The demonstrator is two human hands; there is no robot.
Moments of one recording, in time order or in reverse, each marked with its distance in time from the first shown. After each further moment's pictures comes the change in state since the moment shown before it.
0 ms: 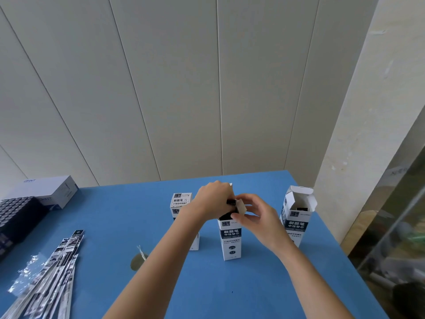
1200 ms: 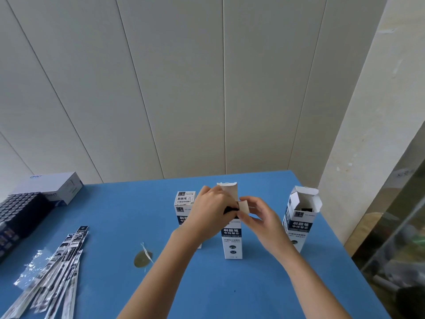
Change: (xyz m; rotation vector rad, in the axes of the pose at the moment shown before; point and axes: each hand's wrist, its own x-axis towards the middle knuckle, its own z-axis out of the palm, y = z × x) left_hand -0.034 -0.007 0.023 -0.142 0.412 0.195; right_hand -0.004 0.012 0.006 0.067 0.025 0.015
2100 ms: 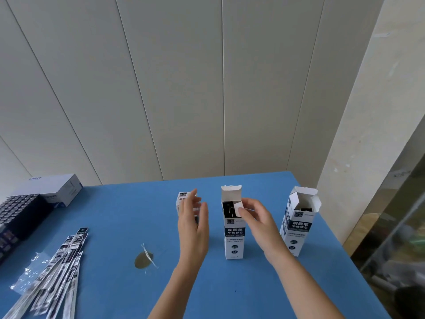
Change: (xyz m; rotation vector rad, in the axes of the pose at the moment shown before) left_hand -0.044 0.003 0.026 -0.772 0.569 -0.574; right_hand 0.002 0.001 0.017 0.010 0.118 0.138
